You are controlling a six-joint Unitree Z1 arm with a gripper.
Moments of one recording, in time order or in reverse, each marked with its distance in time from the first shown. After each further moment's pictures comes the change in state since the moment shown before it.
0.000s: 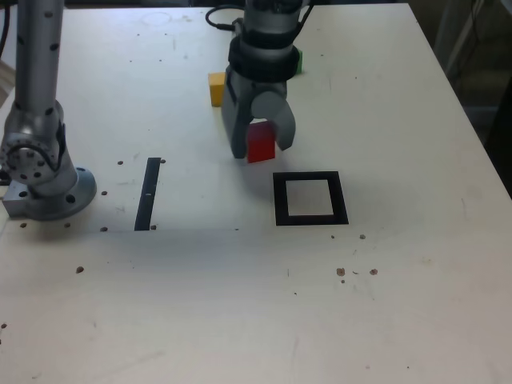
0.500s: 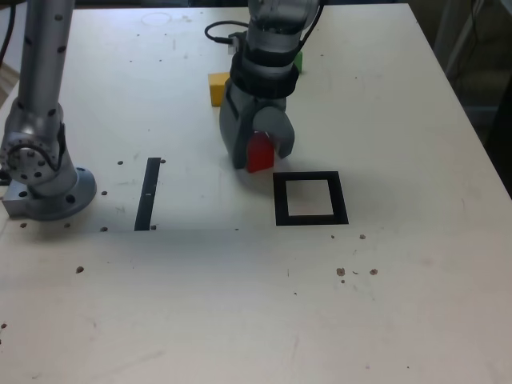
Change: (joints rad) arm 0.024 0.061 0.051 -0.089 0.022 -0.066
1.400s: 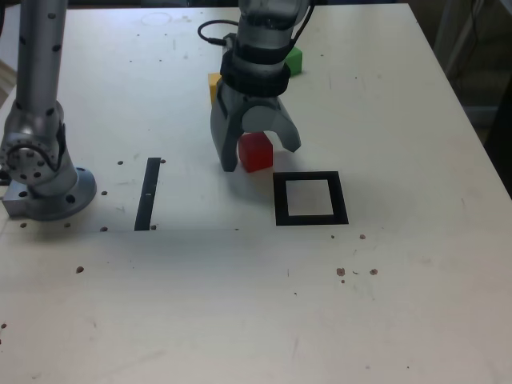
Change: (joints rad) arm -0.011 -0.036 0.024 0.031 -0.038 0.031
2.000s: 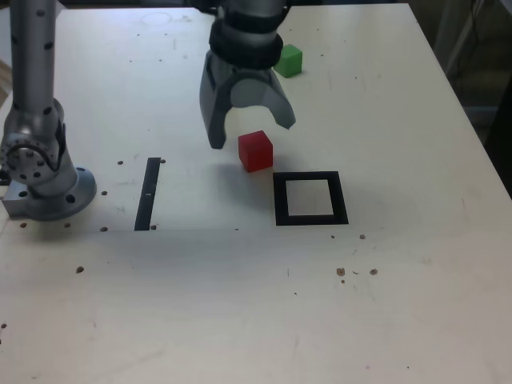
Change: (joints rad) arm -0.007 -0.051 -0.072 0.143 0.010 0.026
